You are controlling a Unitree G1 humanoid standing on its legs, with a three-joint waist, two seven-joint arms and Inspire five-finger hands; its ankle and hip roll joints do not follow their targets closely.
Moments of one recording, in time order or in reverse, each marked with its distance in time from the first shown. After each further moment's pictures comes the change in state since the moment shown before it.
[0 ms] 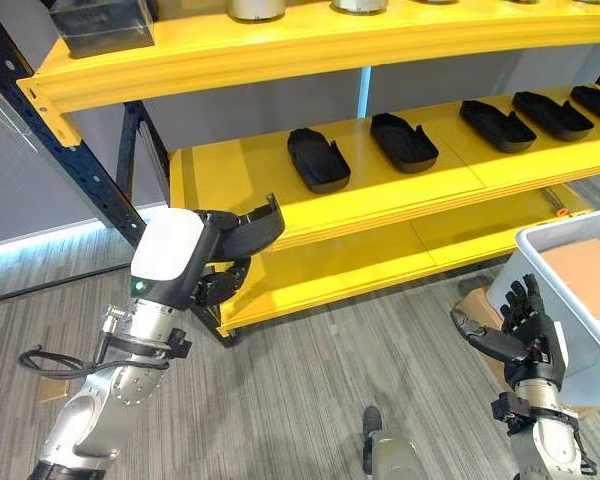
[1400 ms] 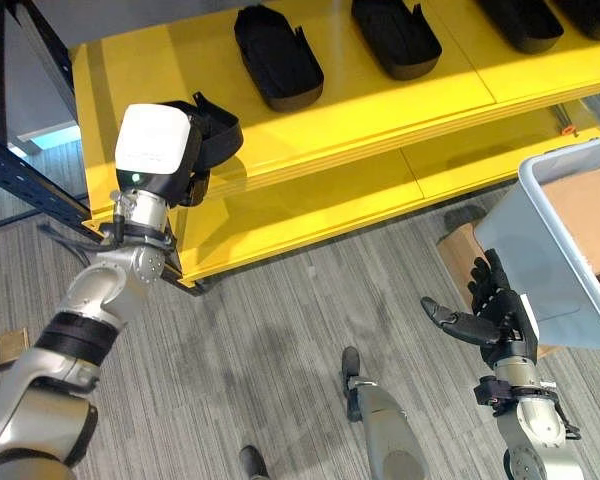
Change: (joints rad) left arm -0.820 0.187 -0.495 0.719 0.053 0.166 0.157; right arm -0.089 -0.089 0.118 0.003 -0.003 -0.007 0.040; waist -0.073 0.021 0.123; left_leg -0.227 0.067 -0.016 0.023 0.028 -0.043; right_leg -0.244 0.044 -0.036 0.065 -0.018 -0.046
